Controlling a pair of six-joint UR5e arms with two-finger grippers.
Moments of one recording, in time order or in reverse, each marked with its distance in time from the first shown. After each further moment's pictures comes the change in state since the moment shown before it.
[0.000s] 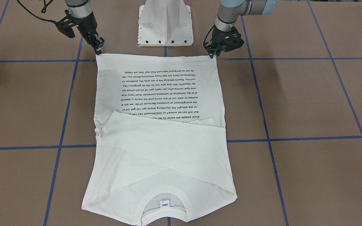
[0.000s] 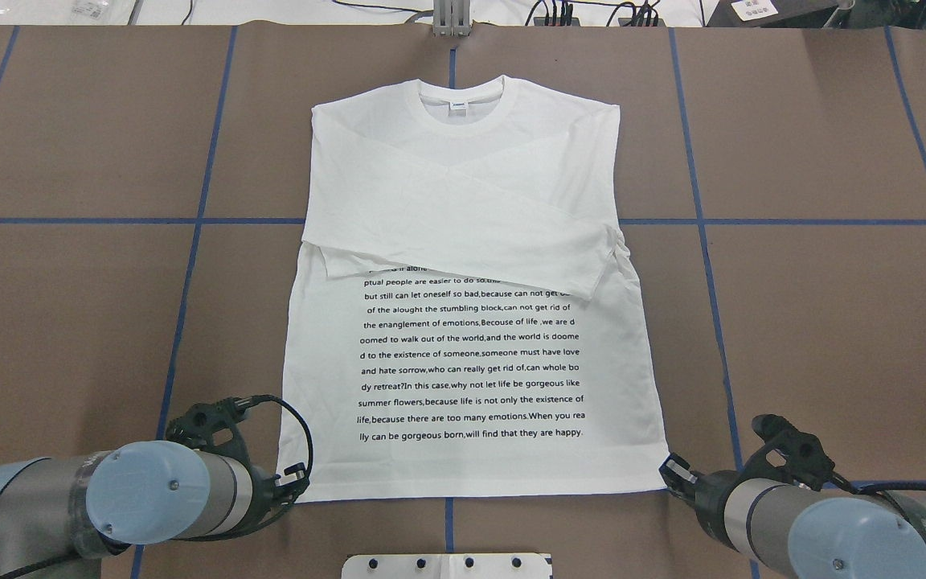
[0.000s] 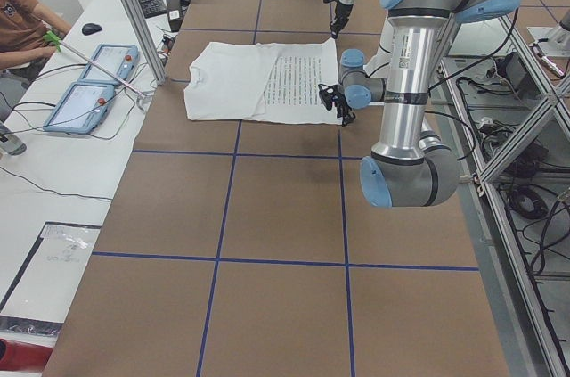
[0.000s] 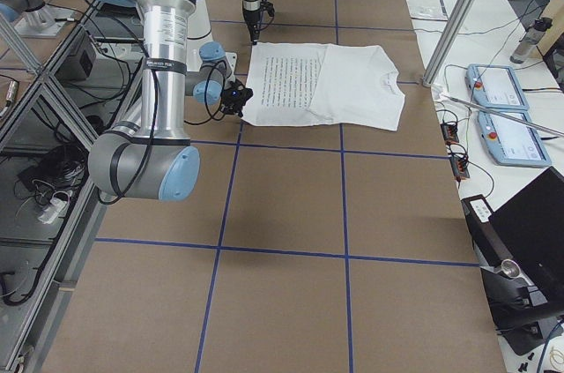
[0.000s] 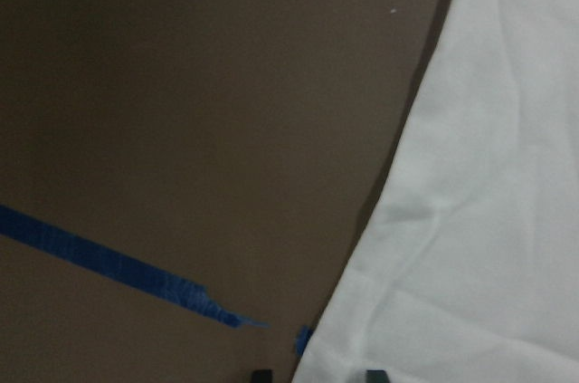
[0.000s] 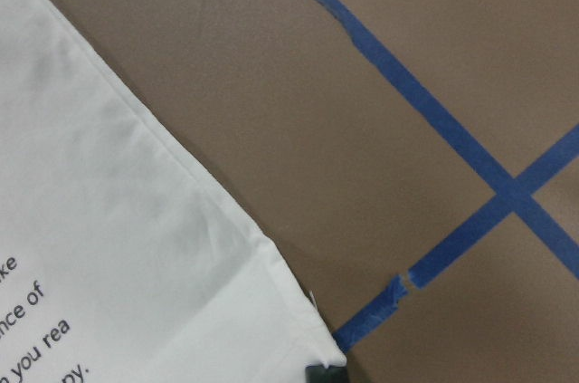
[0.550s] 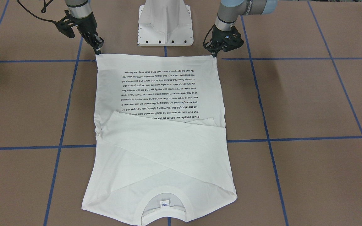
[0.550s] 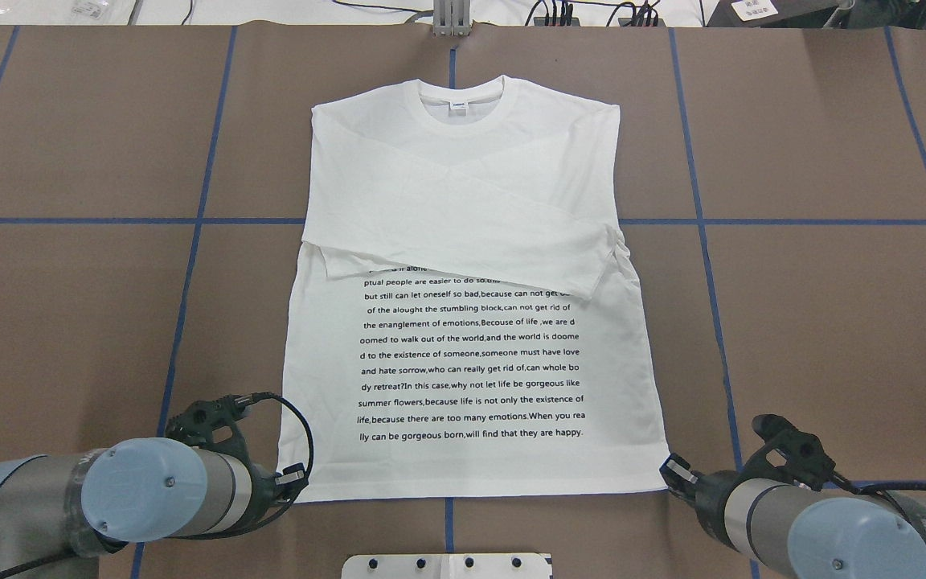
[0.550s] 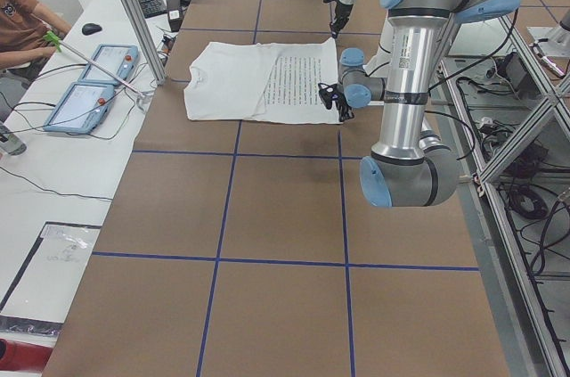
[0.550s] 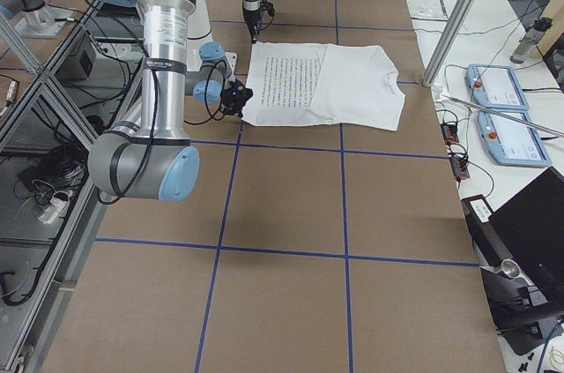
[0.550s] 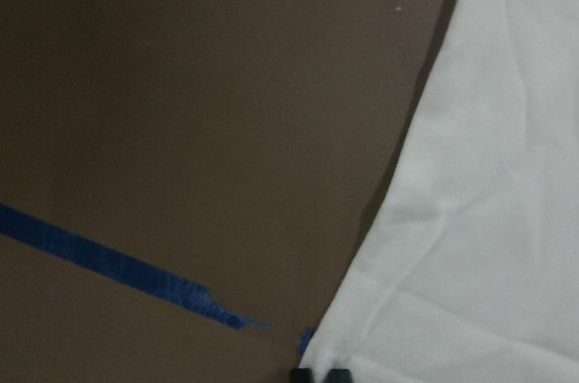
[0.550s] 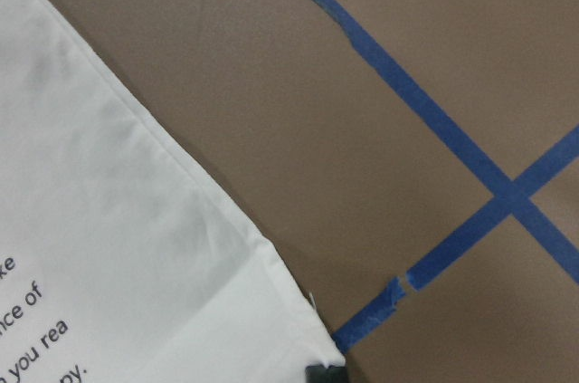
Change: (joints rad) left arm -0.008 0.000 -0.024 0.002 -0.006 0.008; right arm 0.000 0.001 0.004 -0.005 0.000 -0.004
